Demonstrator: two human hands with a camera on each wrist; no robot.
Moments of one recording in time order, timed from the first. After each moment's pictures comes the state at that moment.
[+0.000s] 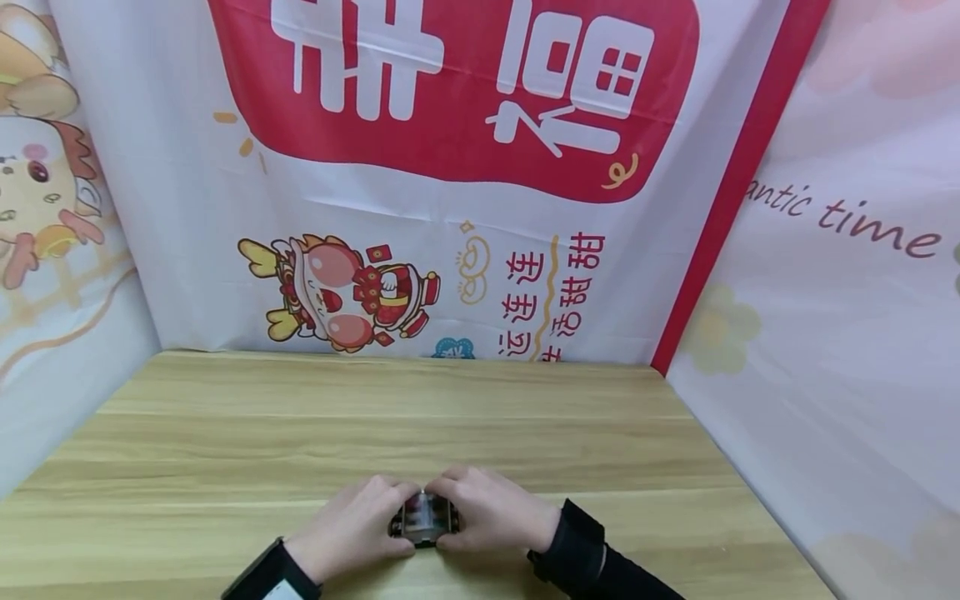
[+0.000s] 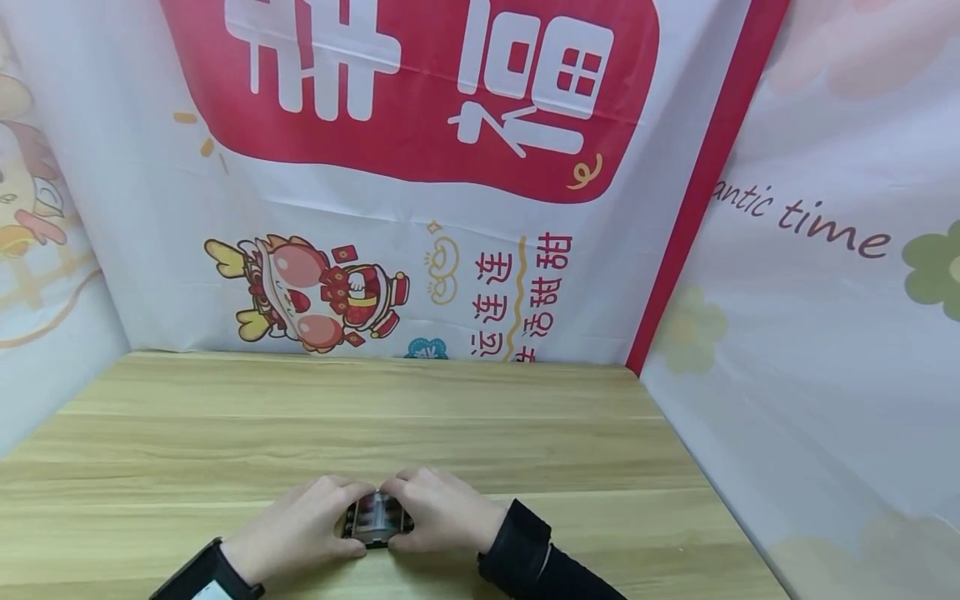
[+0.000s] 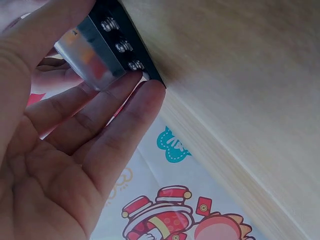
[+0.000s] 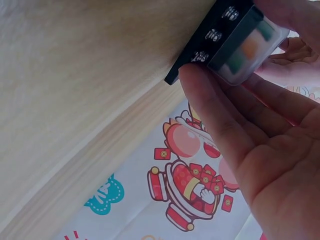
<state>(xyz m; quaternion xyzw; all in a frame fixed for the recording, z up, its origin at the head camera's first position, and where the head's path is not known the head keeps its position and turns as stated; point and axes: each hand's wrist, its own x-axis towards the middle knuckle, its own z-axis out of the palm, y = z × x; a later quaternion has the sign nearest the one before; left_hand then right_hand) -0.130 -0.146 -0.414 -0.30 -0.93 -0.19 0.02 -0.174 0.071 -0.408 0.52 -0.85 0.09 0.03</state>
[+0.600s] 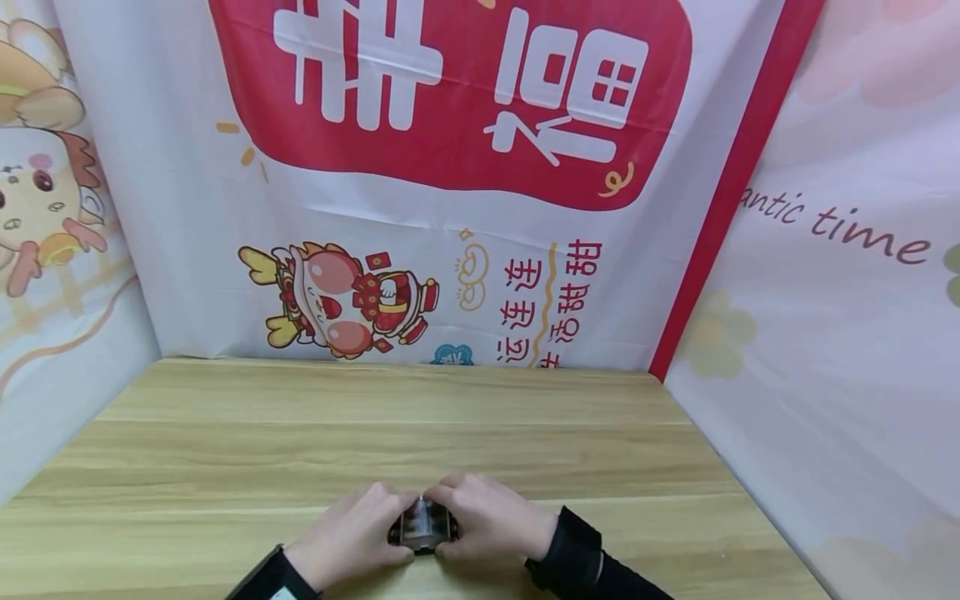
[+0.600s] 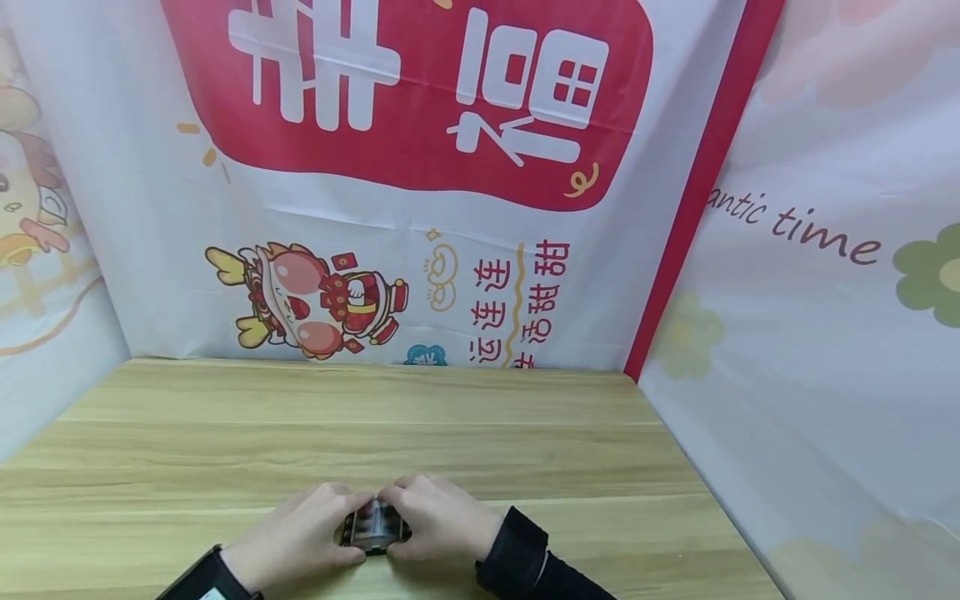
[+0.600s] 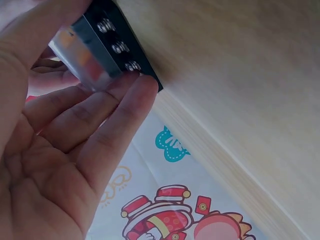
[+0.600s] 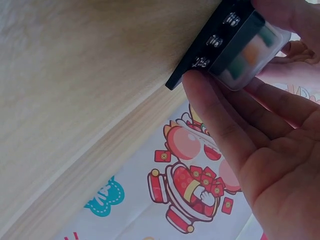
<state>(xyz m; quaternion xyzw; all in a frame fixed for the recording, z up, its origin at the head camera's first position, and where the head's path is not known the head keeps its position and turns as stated) -0.131 -0.145 -0.414 -0.30 -0.94 -0.20 -0.01 -0.174 0.069 -0.409 0.53 -0.84 0.09 0.03</state>
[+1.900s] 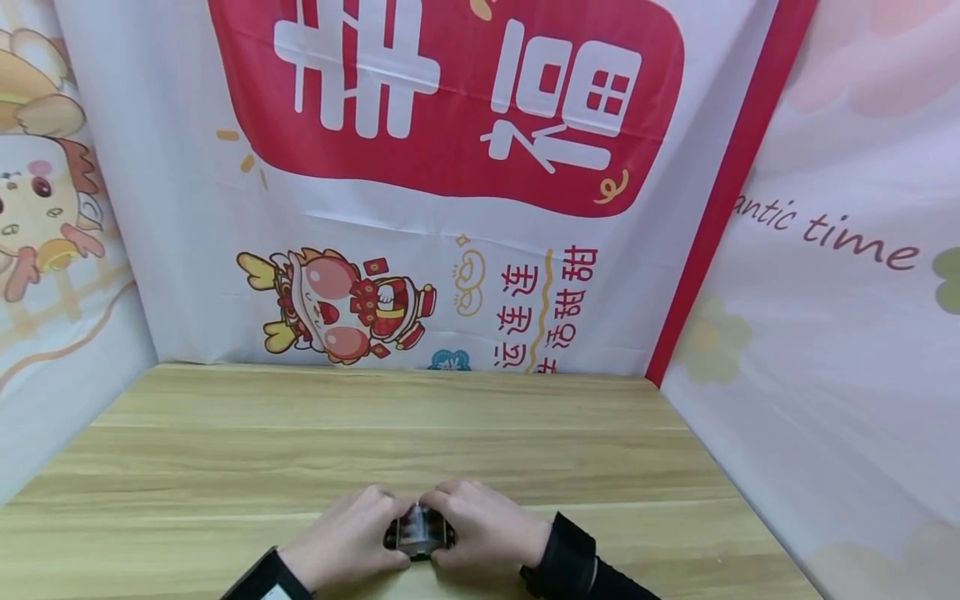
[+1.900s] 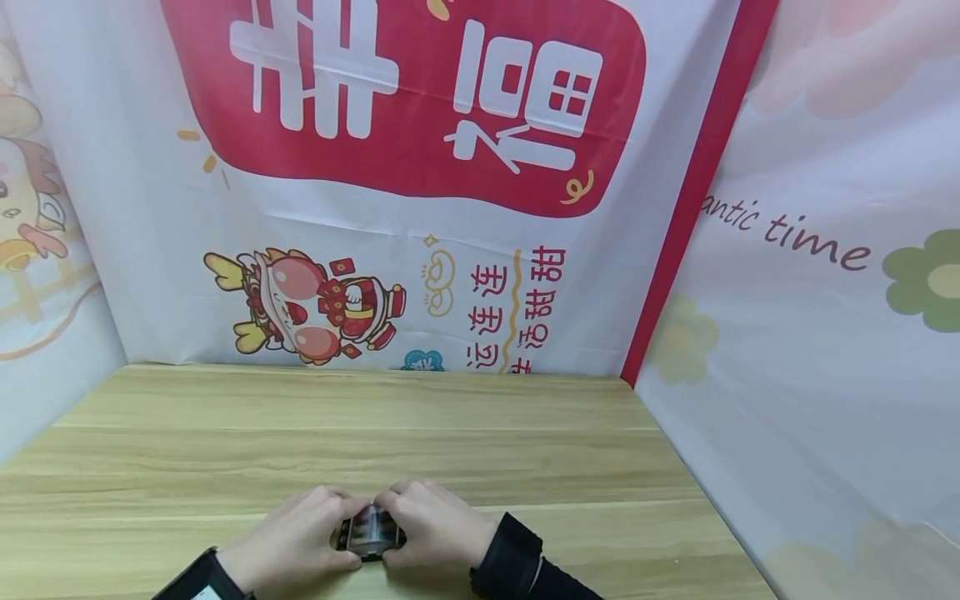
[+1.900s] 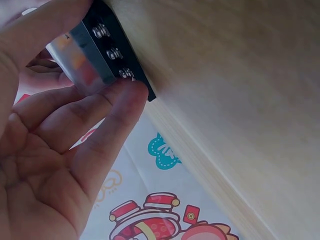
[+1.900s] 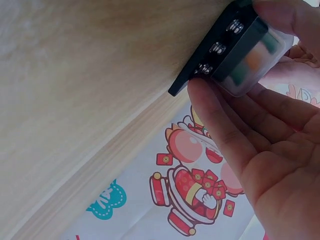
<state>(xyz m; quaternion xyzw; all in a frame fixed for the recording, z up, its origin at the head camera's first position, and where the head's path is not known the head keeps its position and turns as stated) -0.134 -0.148 -0.416 -0.32 -0.92 -0.22 -0.01 -0.174 0.067 -0.413 0.54 -0.84 0.10 0.04</state>
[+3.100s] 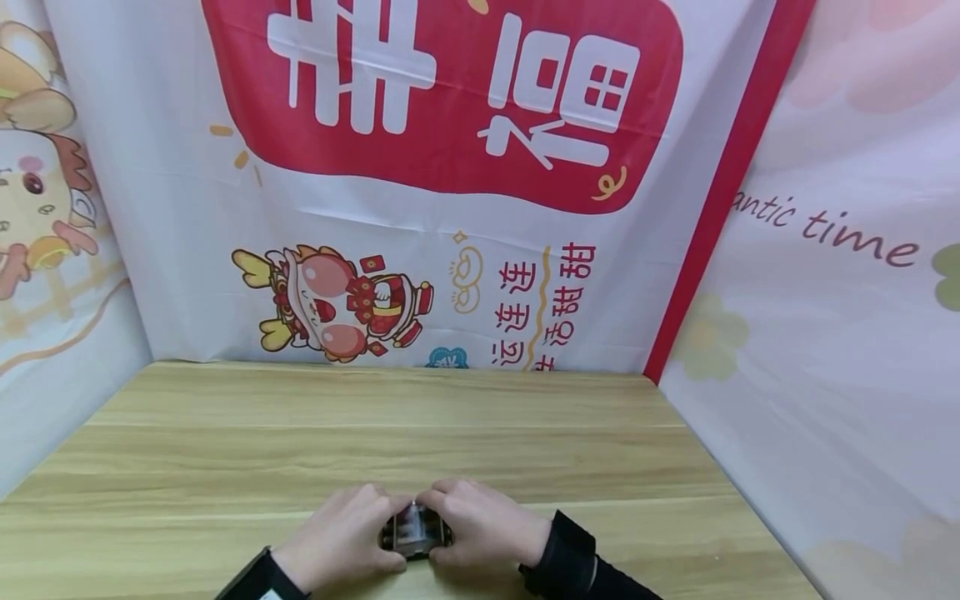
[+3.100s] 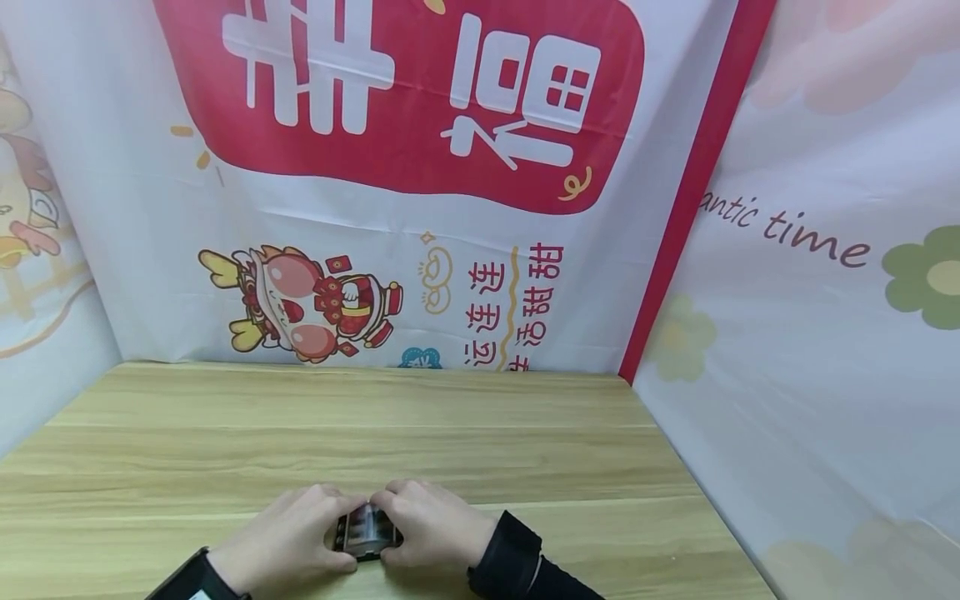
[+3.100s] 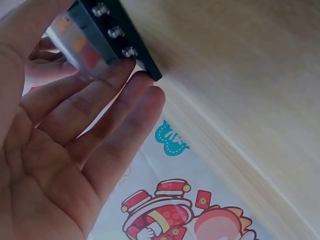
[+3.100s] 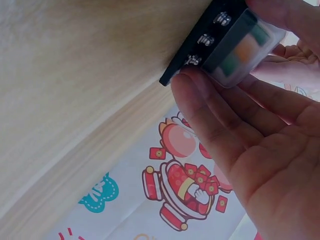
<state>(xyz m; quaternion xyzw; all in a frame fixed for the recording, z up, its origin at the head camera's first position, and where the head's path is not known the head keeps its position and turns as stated) -0.130 -0.147 -0.413 -0.30 -0.94 -0.16 0.02 -0.172 0.069 -0.408 0.53 -0.84 0.08 0.02</state>
